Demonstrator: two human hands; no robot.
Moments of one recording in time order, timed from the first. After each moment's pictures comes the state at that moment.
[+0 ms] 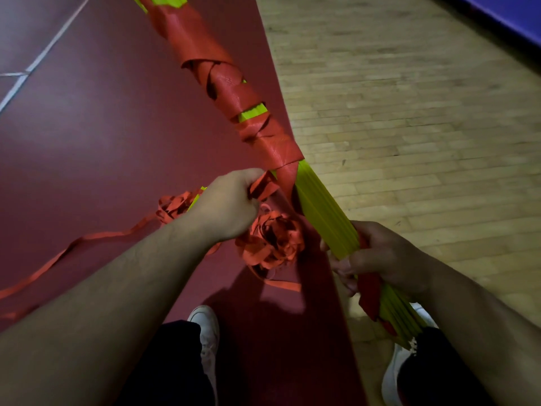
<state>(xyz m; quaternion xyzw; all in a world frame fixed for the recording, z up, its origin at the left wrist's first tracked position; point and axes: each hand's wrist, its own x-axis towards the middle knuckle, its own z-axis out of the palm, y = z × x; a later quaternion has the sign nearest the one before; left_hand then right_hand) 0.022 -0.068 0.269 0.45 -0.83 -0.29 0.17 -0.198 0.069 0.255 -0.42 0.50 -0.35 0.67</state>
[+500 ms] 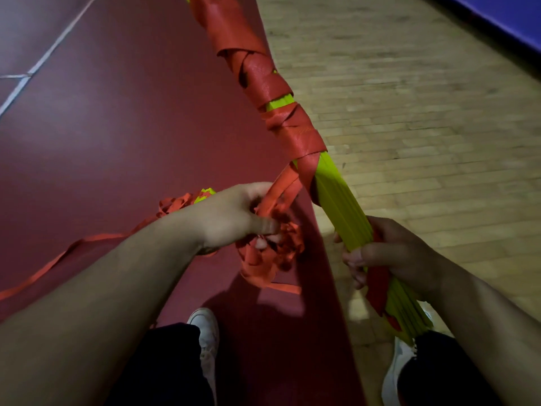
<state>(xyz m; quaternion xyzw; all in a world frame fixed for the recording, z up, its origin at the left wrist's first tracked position) 0.027 -0.056 0.280 0.37 -0.70 -0.60 0.09 -0.208 0.070 0.258 -0.41 0.54 -0.39 0.63</state>
